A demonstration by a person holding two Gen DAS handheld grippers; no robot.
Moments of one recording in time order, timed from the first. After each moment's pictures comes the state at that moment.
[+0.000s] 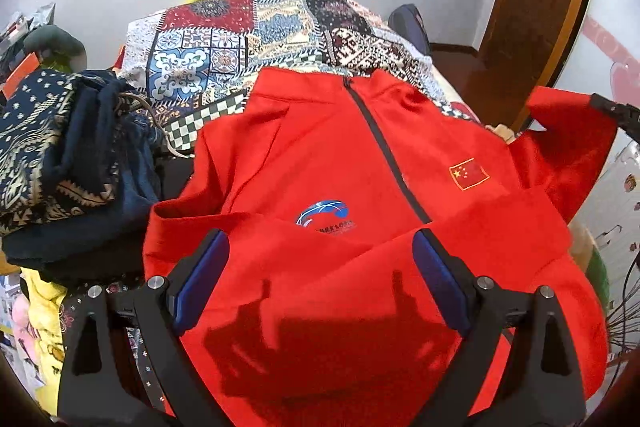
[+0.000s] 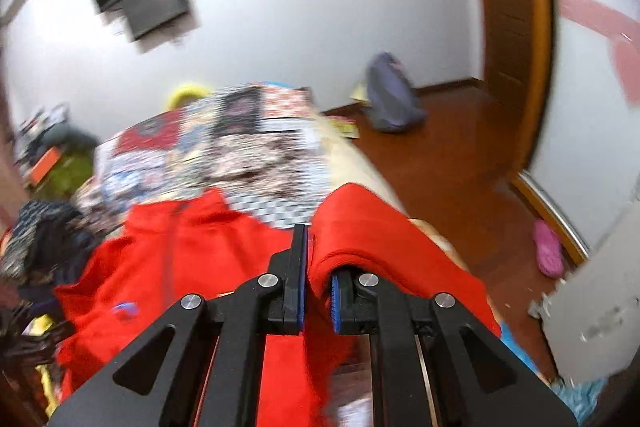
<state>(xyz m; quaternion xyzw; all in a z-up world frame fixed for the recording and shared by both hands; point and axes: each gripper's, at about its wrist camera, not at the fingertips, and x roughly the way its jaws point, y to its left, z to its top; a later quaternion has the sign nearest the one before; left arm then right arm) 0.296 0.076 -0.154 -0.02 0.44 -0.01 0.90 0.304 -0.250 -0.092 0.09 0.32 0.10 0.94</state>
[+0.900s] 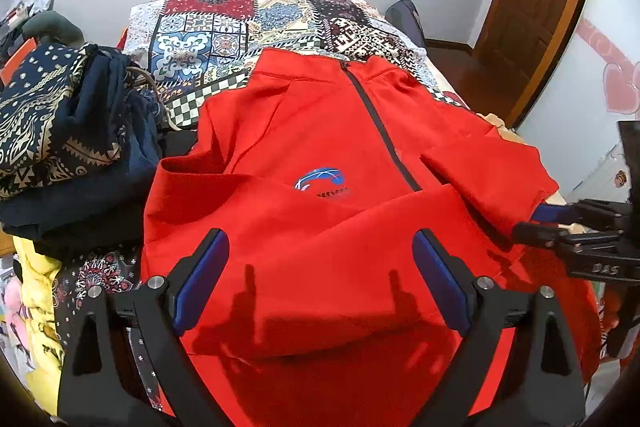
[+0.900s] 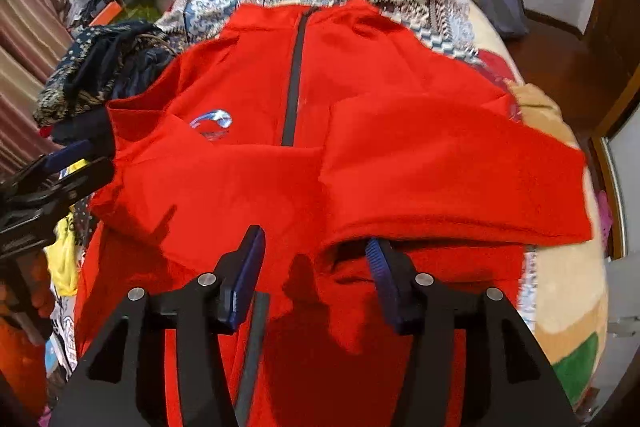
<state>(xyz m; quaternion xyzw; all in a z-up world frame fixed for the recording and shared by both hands) 0.271 0.076 -0.160 -0.04 0.45 -0.02 0.89 0.259 -0.142 -0.172 0.00 0.50 0.24 0.83</state>
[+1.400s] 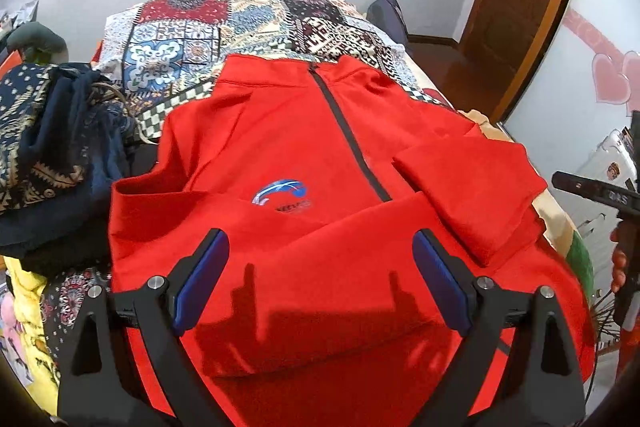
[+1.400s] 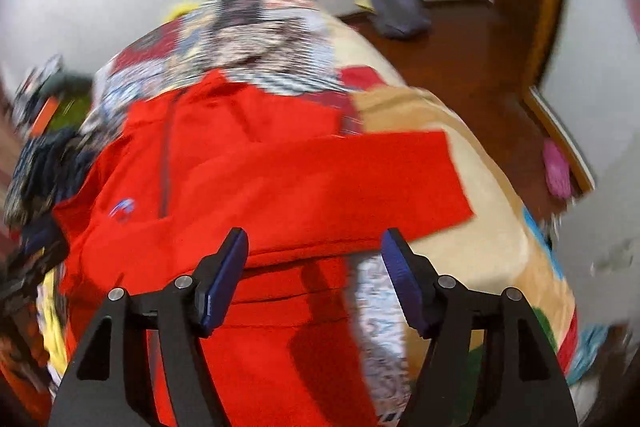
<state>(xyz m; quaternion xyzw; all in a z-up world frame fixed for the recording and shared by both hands) 0.289 0.046 -0.164 -0.03 0.46 -0.04 0.89 0.280 -0.261 -0.178 0.12 0.48 0.08 0.87</state>
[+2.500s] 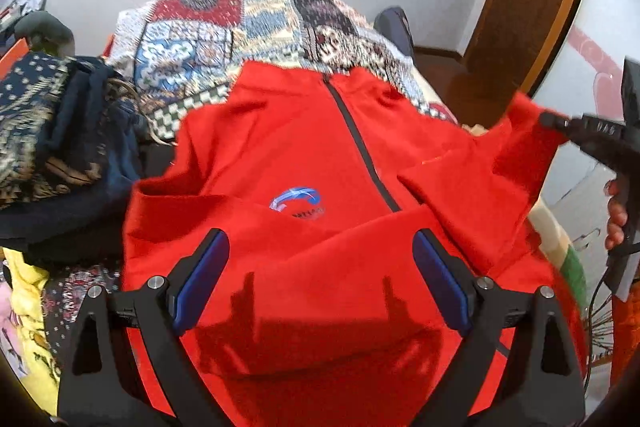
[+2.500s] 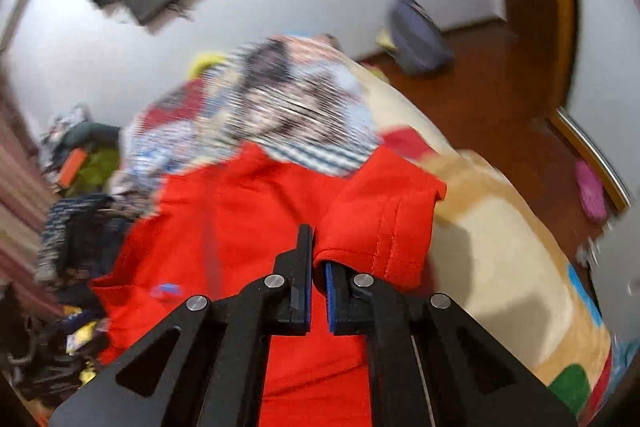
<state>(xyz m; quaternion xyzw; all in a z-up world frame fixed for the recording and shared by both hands) 0.278 0.072 -0.146 -0.05 0.44 -0.03 0.90 0.307 -0.223 -0.112 0.16 0.38 0.15 0.90</state>
